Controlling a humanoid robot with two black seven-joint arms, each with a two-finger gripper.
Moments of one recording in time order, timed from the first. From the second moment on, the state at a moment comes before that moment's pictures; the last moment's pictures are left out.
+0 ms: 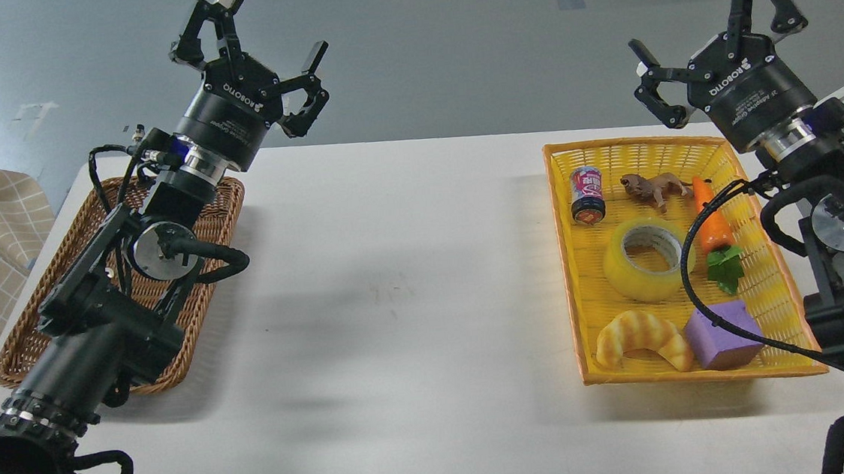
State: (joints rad) left arm -0.59 0.22 -1.18 -1.05 0.31 -0.49 -0.22; right arm 0.52 -0.18 1.54 1.13 -0.46 0.49 -0.20
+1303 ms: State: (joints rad) left arm -0.60 0.21 -1.18 -1.06 0.31 -0.49 -0.21; right arm 0.43 -0.57 1.33 1.47 -1.61 0.49 -0.20
